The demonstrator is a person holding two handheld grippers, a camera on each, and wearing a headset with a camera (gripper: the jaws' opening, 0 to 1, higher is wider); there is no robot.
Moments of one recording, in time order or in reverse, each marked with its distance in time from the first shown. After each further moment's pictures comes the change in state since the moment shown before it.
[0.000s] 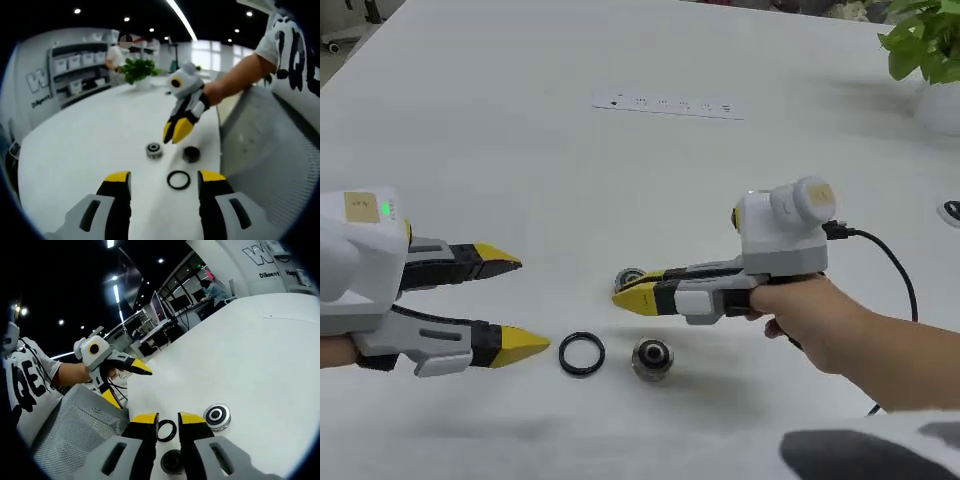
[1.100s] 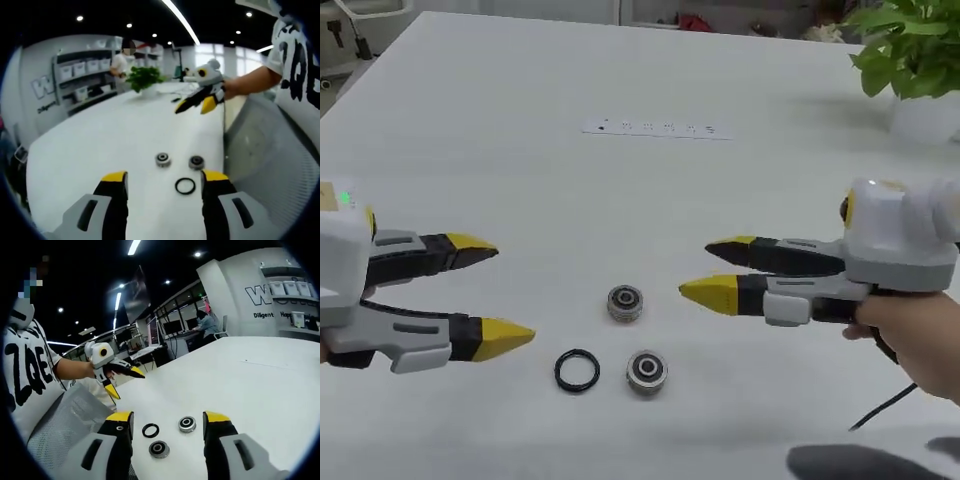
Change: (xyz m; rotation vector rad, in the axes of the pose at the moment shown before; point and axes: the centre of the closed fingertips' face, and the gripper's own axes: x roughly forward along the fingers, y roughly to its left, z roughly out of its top) left arm -0.022 0.010 0.024 0.018 -0.040 0.056; right arm -0.089 0.016 0.029 -0.230 -0.168 -0.191
